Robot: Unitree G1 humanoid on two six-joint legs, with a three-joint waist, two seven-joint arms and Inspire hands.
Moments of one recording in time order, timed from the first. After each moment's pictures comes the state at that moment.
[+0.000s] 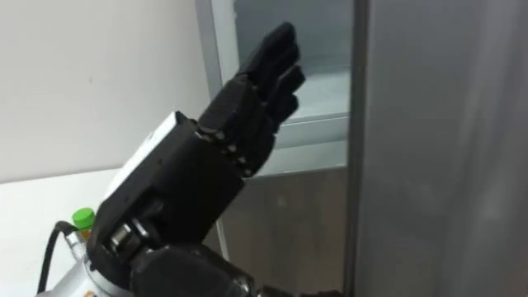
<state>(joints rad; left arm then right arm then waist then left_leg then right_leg) -0.21 0.21 -0.32 -0.56 -0.32 -0.04 -0.33 0.12 -0.27 0.12 1.33 0.07 0.06 0.06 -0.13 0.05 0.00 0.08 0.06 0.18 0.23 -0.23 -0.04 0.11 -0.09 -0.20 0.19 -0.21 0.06</state>
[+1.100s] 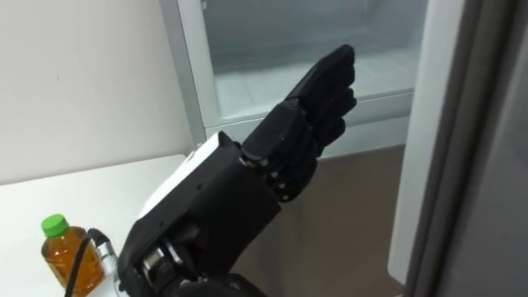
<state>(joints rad) -0.22 0.20 -0.40 -0.56 -0.32 -0.03 -0.35 0.10 -0.27 0.18 1.33 0.07 0.05 0.04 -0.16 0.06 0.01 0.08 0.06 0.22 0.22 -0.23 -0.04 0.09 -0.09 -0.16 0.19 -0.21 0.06</state>
